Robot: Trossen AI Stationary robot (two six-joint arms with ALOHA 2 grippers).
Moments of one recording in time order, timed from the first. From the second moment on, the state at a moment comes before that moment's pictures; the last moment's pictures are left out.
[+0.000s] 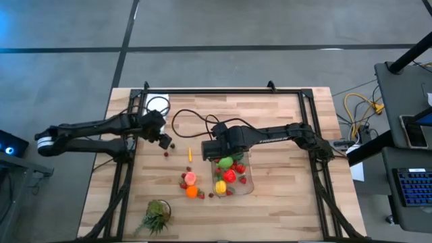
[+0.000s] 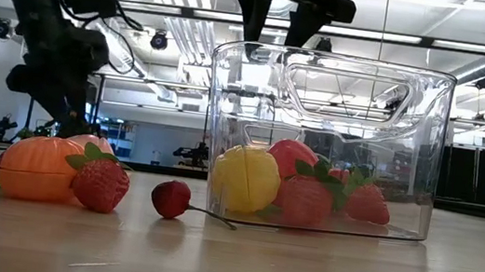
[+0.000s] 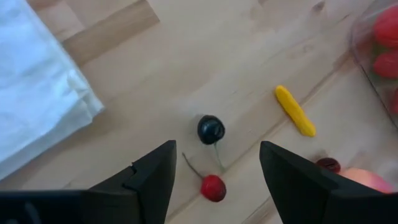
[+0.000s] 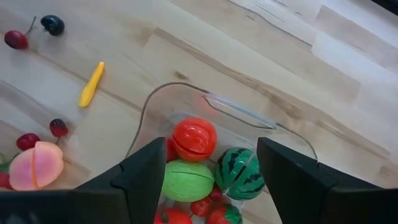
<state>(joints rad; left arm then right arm) 0.36 0.87 0.55 -0.76 0.05 -0.65 0.15 2.19 2.28 -1.50 0.45 1.15</state>
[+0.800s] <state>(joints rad) 0.28 1.22 0.56 -0.60 0.08 -0.64 0.16 2.19 2.28 -1.48 0.45 1.14</state>
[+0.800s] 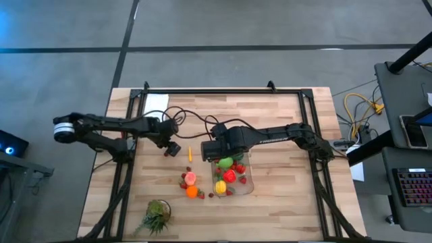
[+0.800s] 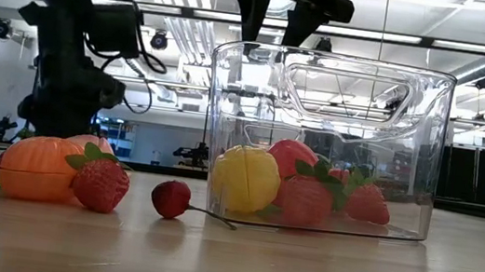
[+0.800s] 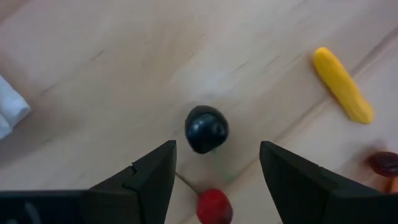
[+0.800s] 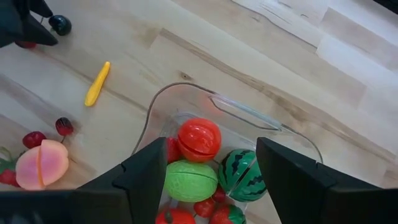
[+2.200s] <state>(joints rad) 0.25 1.16 0.62 -0.53 0.10 -0.58 0.16 2.19 2.27 -1.49 0.45 1.08</state>
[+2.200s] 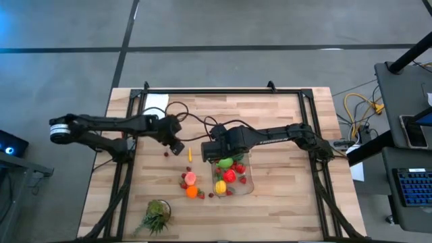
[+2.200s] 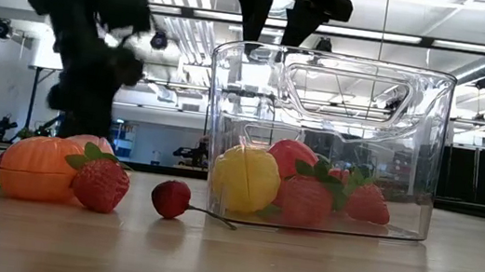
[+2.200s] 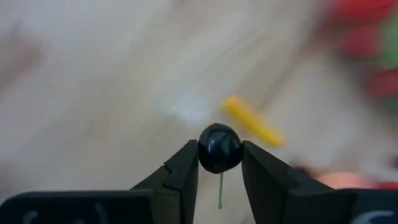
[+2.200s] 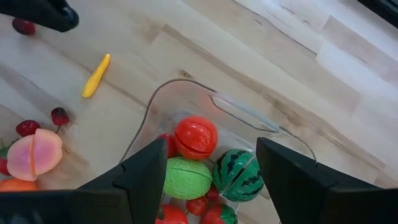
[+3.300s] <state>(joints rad) 0.12 1.46 1.07 -0.26 0.26 -0.25 0.14 1.85 2.12 -1.57 0.87 1.18</state>
